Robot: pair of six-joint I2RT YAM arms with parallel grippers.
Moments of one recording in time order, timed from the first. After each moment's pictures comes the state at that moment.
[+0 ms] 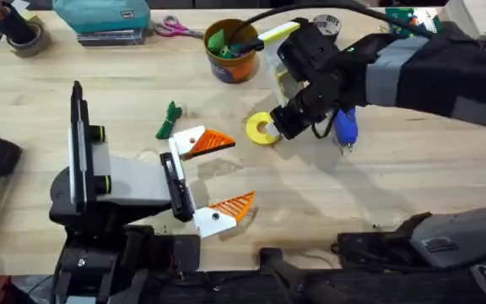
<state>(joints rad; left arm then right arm) -0.04 0.01 0.01 -0.13 1.19 0.05 0.58 1.63 1.04 -0.68 -0.14 0.00</state>
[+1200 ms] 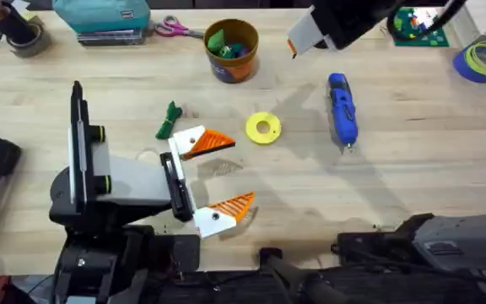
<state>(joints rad) -0.04 0.01 0.01 -0.13 1.19 0.05 0.59 1.57 1.87 -1.39 -0.07 -0.04</state>
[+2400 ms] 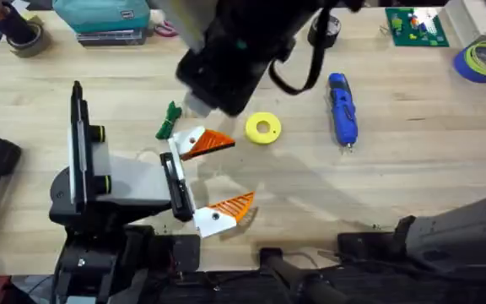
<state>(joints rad) -0.04 0.01 0.01 -0.13 1.19 0.05 0.98 1.76 2.02 -1.38 -0.07 -0.08</state>
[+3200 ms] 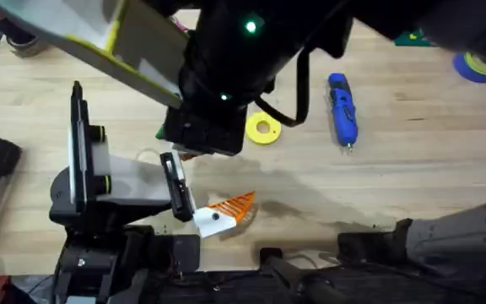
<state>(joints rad) -0.04 0.01 0.01 -0.13 1.19 0.05 1.11 1.76 2.03 -1.40 -0.06 -0.29</state>
